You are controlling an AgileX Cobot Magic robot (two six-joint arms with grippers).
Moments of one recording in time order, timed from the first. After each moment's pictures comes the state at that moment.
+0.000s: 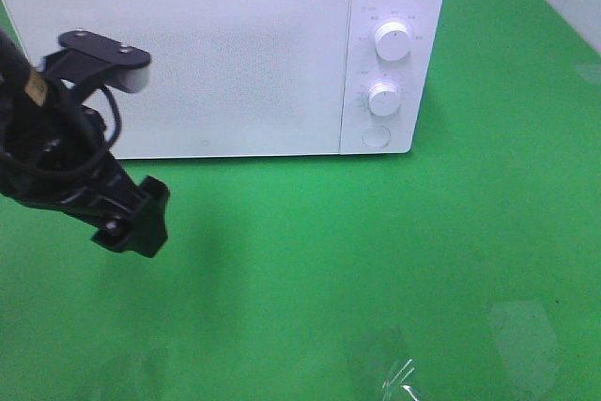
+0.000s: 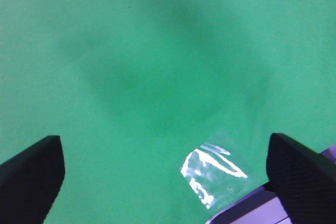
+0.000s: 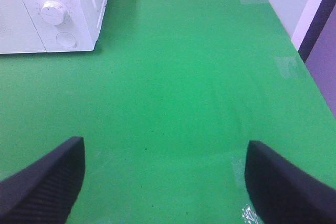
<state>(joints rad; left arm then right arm) -0.60 1.51 -0.95 0.00 0.81 -0.05 0.06 0.00 -0.51 -0.12 1.02 0.12</state>
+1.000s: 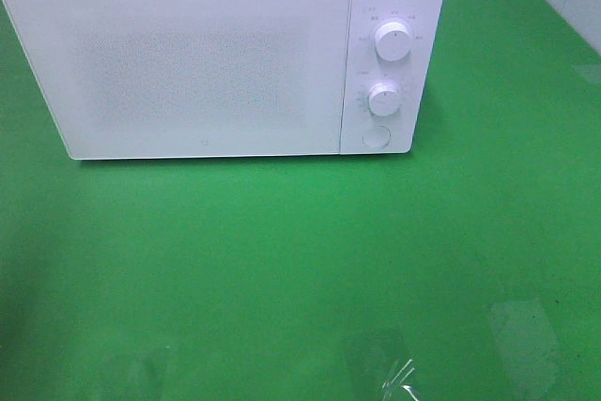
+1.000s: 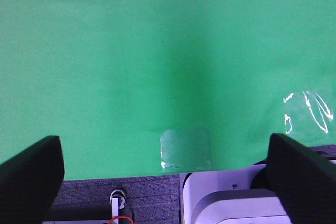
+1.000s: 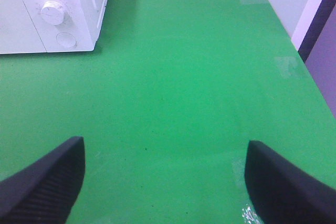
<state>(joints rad) 0.03 0.96 -0.72 -0.09 1.07 0.11 0.06 0.00 -0.51 -0.12 1.02 0.12</state>
